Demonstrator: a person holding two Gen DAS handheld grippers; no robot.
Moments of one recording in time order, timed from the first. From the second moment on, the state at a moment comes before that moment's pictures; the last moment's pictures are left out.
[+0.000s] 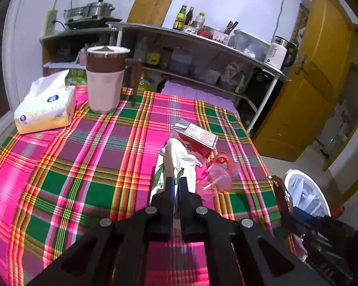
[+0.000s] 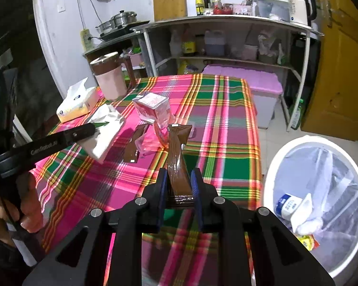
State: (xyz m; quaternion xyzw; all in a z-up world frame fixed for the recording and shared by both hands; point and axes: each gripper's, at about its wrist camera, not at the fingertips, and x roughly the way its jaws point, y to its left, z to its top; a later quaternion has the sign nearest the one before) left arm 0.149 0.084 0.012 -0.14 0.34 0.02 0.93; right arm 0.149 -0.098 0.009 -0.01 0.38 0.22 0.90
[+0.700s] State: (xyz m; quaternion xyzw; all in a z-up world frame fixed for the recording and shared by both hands) left arm 0.098 0.024 0.050 -0.11 0.32 -0.04 0.94; right arm 0.099 -0.147 0.040 0.00 0.34 0.19 0.92
